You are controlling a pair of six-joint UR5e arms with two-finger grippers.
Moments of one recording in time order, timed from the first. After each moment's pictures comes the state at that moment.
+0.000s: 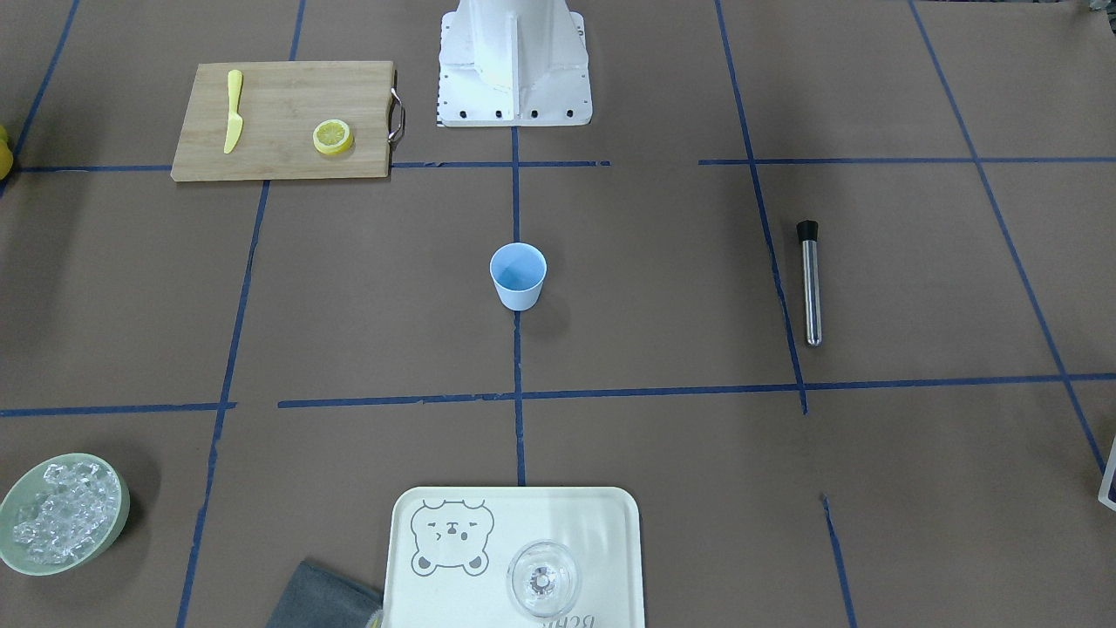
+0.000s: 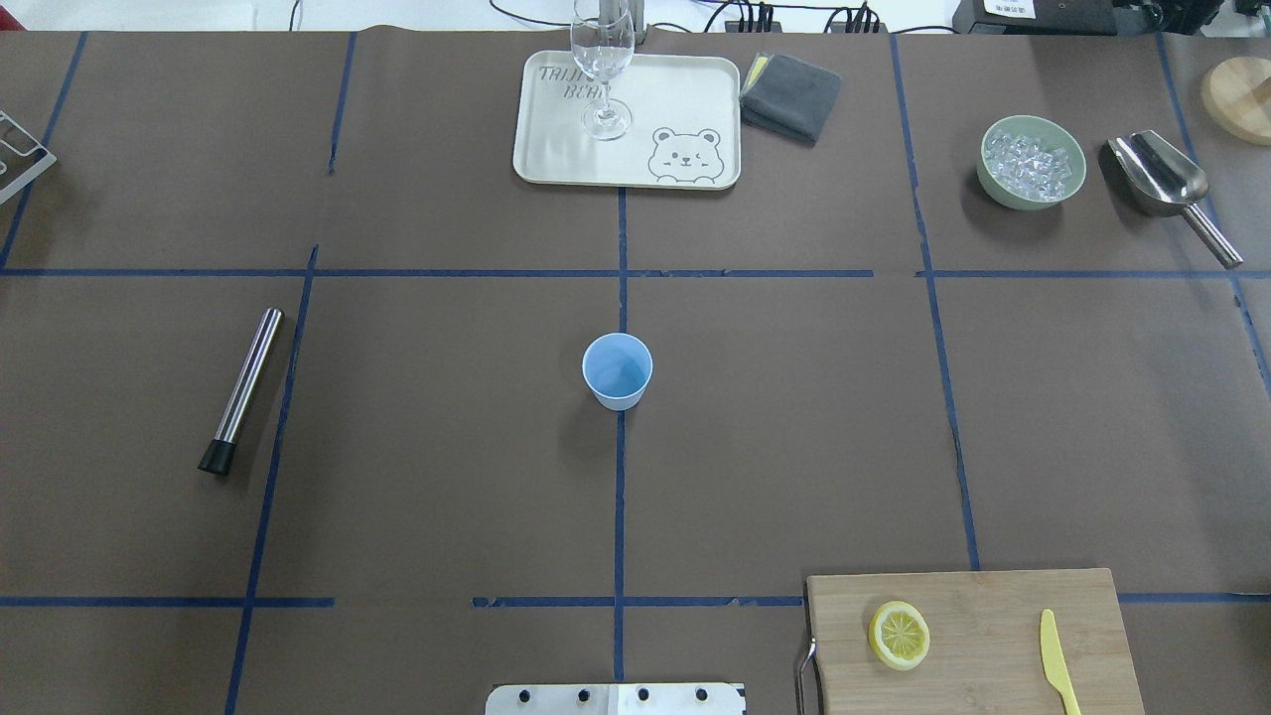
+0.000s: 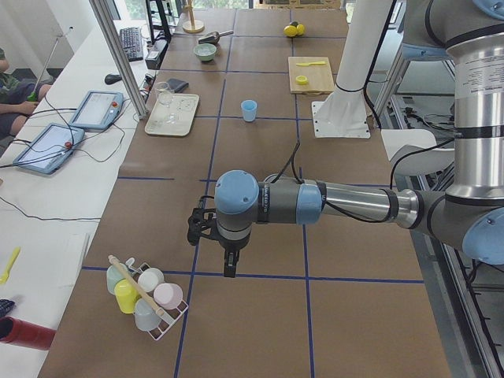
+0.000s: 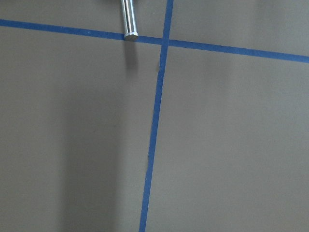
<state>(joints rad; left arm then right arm) -1.69 -1.45 -1.82 -1.48 -2.38 0.10 1.58 -1.75 1.82 -1.67 2.33 -0.14</state>
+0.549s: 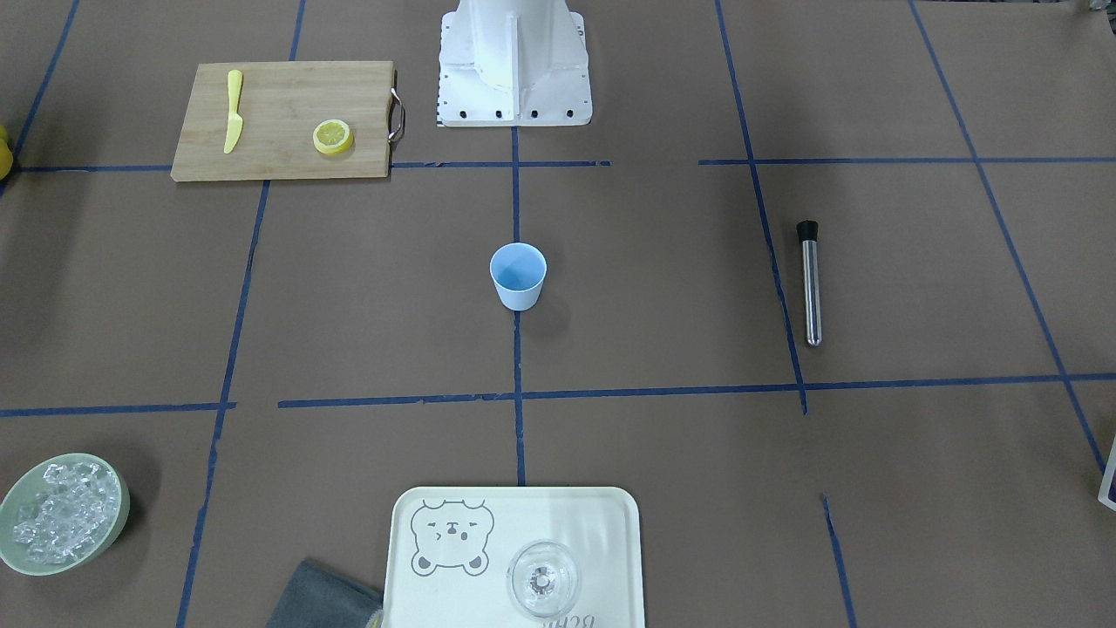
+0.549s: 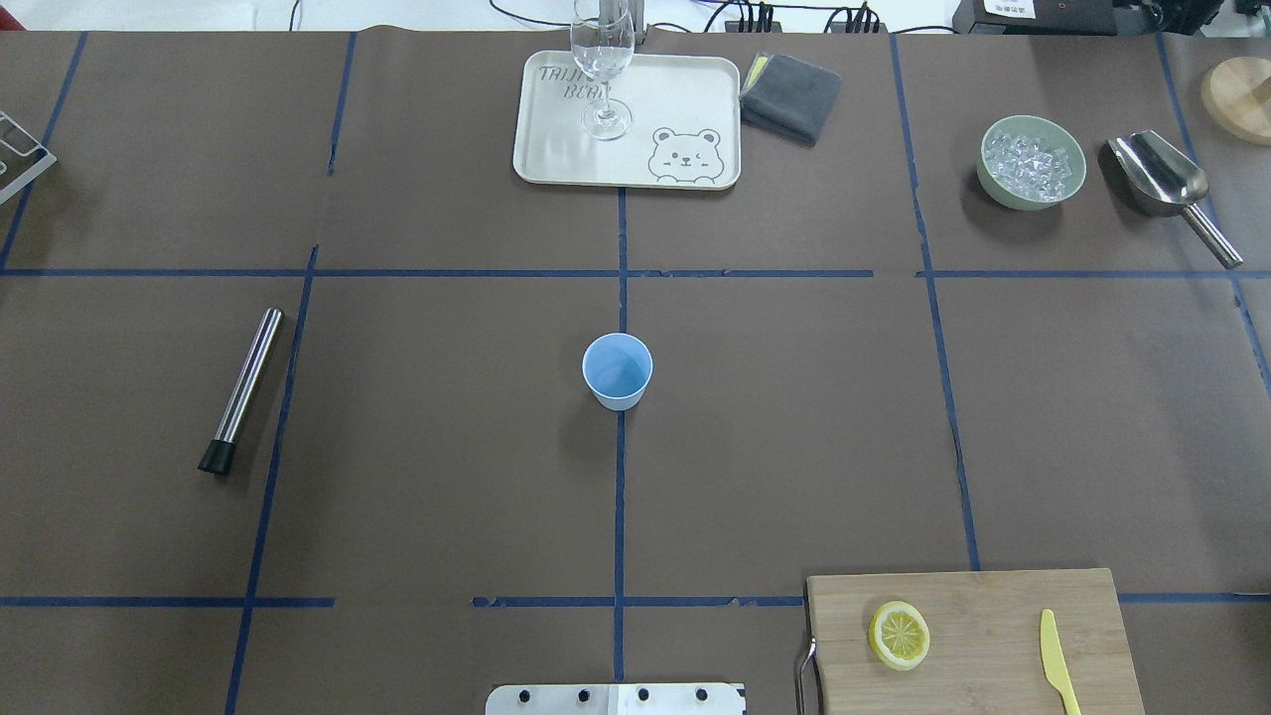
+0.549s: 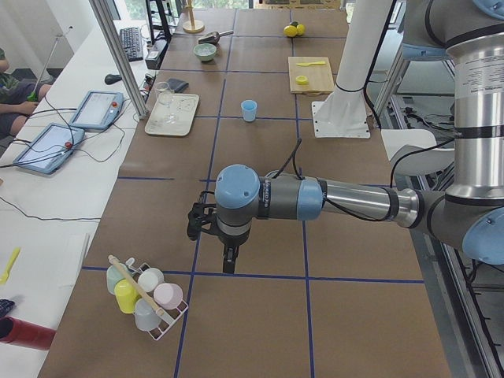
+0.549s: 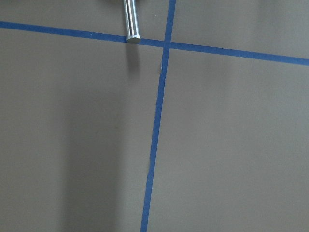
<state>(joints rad) -1.68 -1.45 -1.84 -1.49 -2.38 0.10 1.58 -1.75 1.82 -1.67 2.33 -0.14</state>
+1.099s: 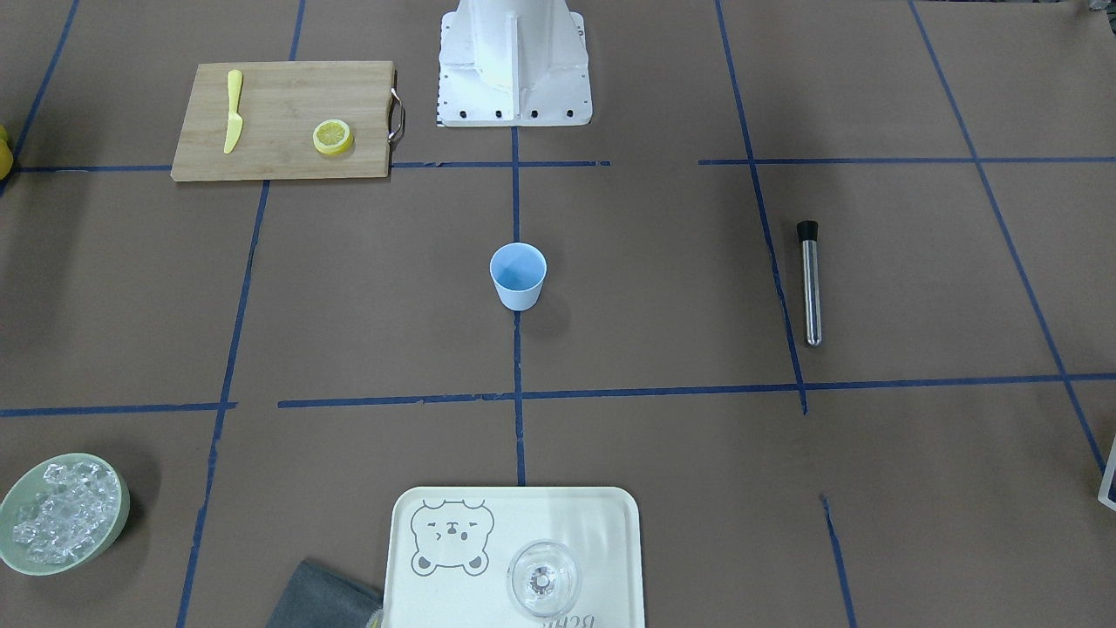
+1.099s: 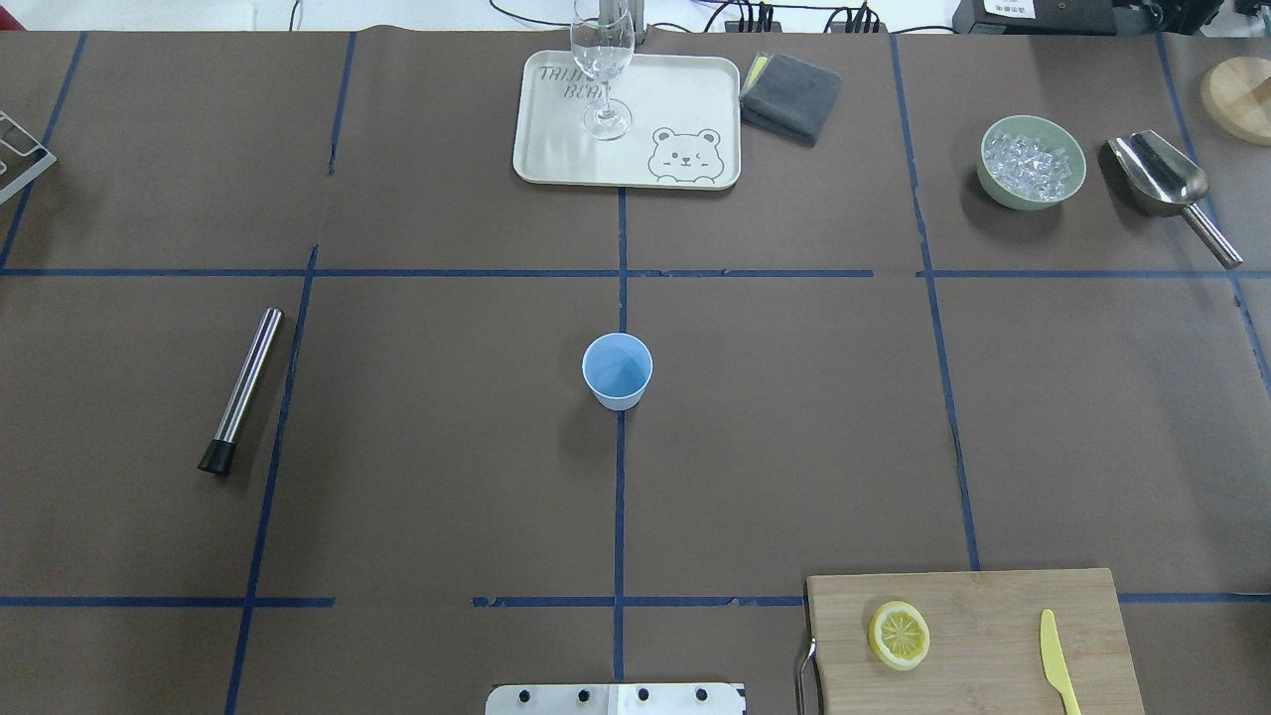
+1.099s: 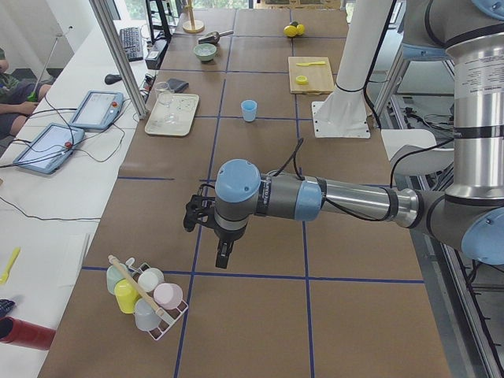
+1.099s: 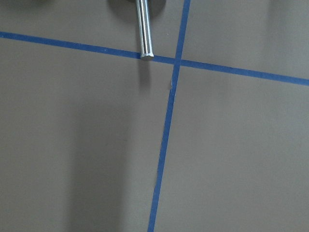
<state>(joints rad) -1.68 -1.45 -1.84 -1.59 -2.38 0.10 1.57 -1.74 1.83 -1.60 2.34 -0.12</state>
